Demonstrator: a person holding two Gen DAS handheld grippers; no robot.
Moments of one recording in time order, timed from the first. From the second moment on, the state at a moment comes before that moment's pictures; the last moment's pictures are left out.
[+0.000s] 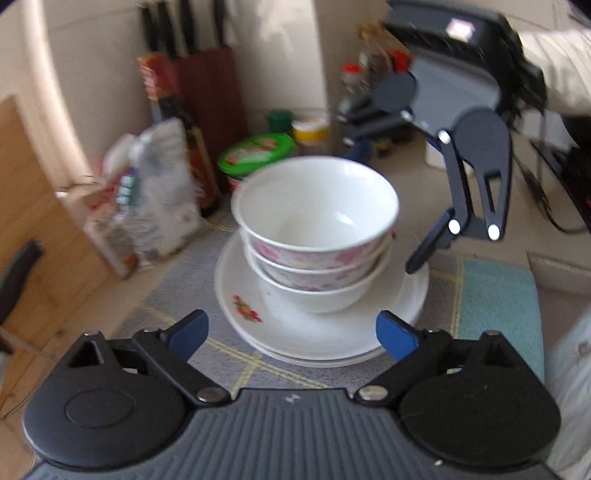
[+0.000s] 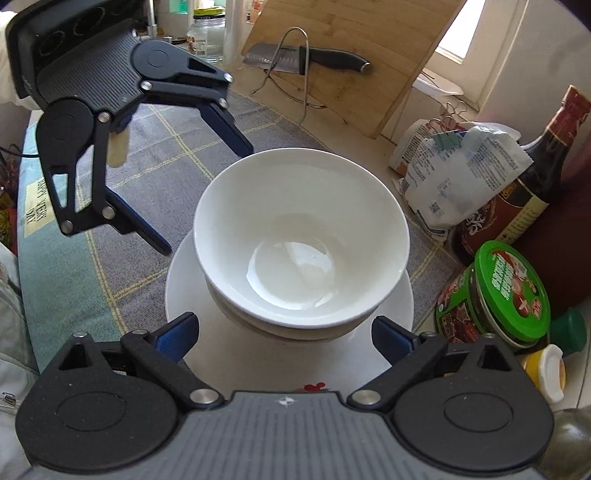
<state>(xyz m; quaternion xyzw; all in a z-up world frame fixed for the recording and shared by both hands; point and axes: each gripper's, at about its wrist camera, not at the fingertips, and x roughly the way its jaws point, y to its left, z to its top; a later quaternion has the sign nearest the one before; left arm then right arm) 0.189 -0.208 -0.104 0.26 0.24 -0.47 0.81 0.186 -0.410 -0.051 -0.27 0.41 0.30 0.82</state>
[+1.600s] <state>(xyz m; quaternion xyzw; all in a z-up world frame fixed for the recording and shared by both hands) 0.106 -0.131 -0.050 0.10 0.30 -0.27 0.91 0.025 -0.312 -0.005 0.10 0.37 -0.19 0.90</state>
